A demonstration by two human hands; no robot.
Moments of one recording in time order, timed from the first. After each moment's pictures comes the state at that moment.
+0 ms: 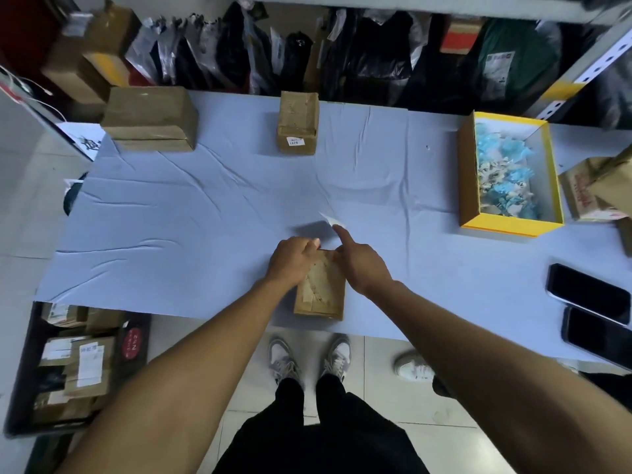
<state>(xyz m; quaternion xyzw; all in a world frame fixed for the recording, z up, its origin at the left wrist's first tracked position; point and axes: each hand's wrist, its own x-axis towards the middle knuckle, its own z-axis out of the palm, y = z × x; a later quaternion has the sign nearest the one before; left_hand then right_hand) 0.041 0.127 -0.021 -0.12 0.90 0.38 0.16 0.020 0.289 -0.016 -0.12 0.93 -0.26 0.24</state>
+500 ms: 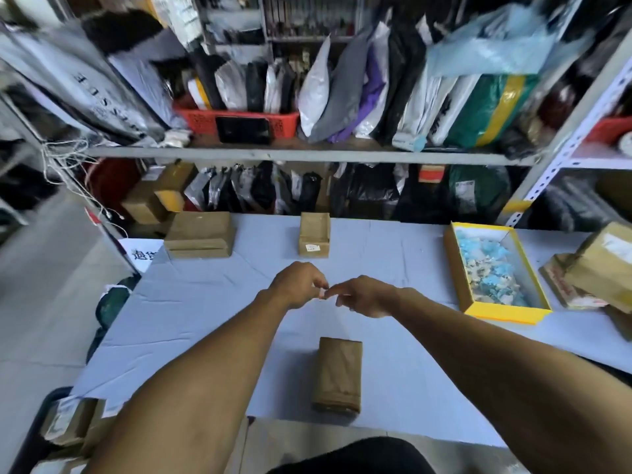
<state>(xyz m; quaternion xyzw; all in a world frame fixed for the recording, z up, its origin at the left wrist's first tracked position) -0.014 0.084 0.112 0.05 0.96 0.25 0.14 -0.039 0.266 0.117 -0.31 0.89 -0.15 0.30</state>
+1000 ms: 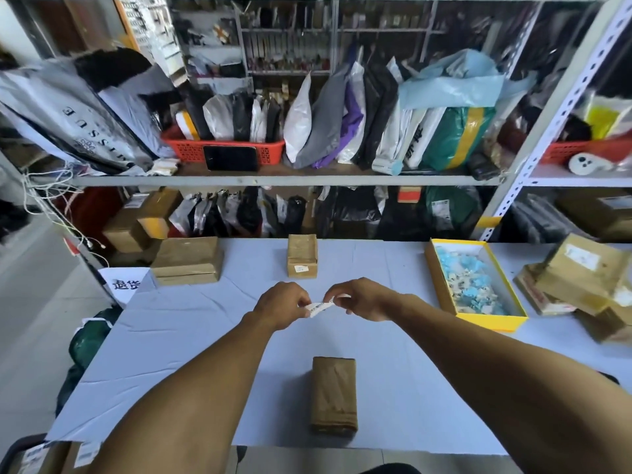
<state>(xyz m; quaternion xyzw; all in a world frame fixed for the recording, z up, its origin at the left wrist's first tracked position) -0.007 0.072 0.119 0.04 0.96 0.24 0.13 -0.040 0.277 0.144 -0.28 0.91 -0.20 0.24</state>
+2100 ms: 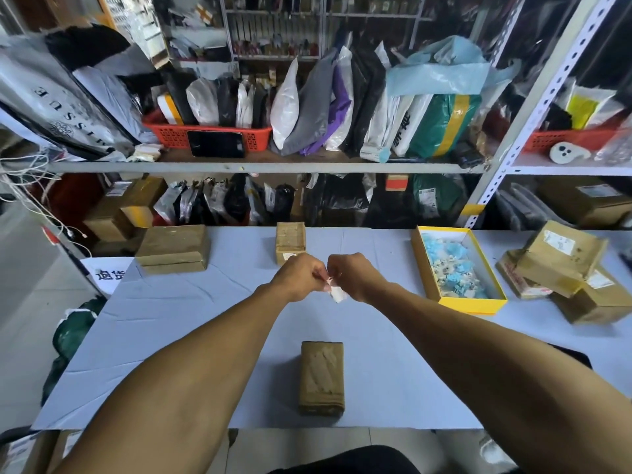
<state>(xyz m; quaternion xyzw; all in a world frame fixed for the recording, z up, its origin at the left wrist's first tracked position) -0.016 0.121 0.149 0.06 0.93 0.34 0.12 -0.038 0.273 0.142 -0.17 0.96 -0.20 0.09</state>
